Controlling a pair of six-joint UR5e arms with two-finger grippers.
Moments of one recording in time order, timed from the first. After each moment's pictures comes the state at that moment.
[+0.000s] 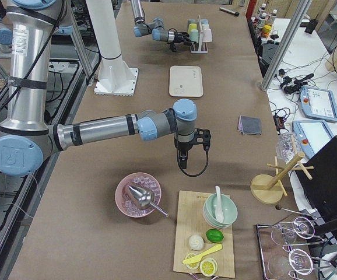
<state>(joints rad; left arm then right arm) -0.29 -1.71 -1.67 -1.98 -0.43 1.42 1.30 -1.71 1.93 -1.53 2.25 0.40</state>
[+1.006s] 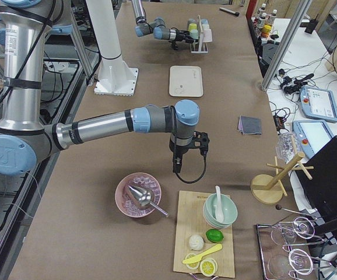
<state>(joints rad) -0.32 -1.69 -1.67 -2.05 -0.43 1.43 1.43 -1.70 1.94 -1.78 2.35 0.12</state>
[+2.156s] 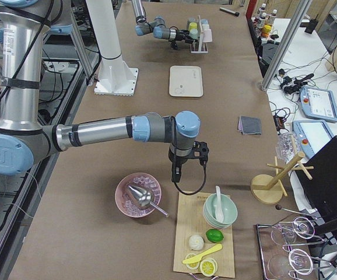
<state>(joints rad) -0.32 -1.67 -1.67 -2.05 -0.46 1.47 1.46 -1.70 1.89 -1.77 2.34 0.05</state>
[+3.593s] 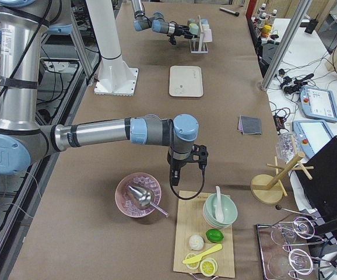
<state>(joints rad) -0.32 -1.61 -1.81 -2.07 -0.49 1.55 1.48 -1.71 1.88 -1.76 2.34 0.05</state>
